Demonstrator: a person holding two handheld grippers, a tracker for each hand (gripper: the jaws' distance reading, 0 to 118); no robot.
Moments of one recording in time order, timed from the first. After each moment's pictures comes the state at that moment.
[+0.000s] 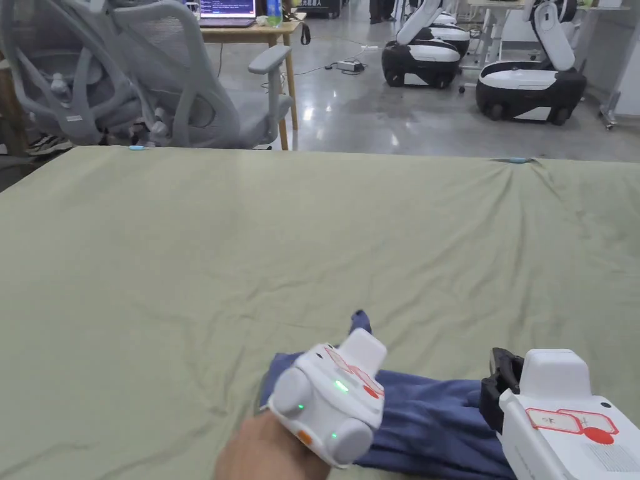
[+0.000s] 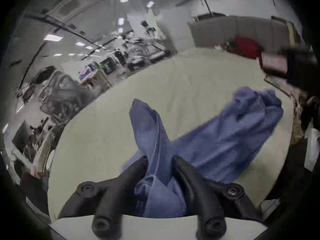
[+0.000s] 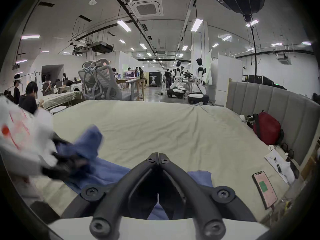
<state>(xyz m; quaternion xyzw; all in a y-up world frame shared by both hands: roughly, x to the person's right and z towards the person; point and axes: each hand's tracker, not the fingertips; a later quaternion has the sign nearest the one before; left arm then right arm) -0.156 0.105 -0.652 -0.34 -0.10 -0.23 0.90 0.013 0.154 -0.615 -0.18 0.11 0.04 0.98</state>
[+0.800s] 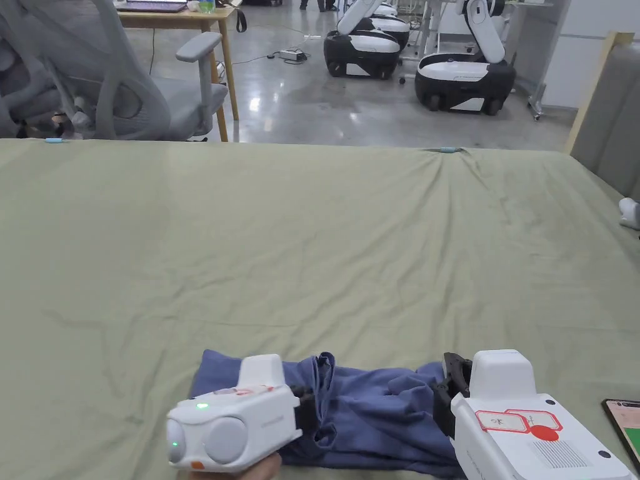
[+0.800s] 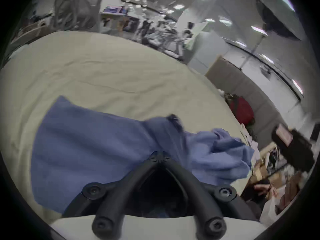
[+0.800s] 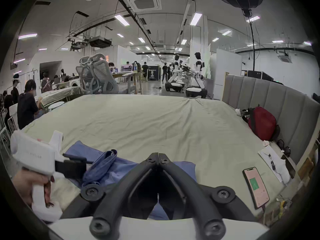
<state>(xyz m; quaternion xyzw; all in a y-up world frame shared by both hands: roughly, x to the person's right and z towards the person) -0.173 0.079 -0.664 -0.36 -0.15 0.16 0.91 0.054 0.154 -0.608 -0.21 0.10 0.04 0.97</state>
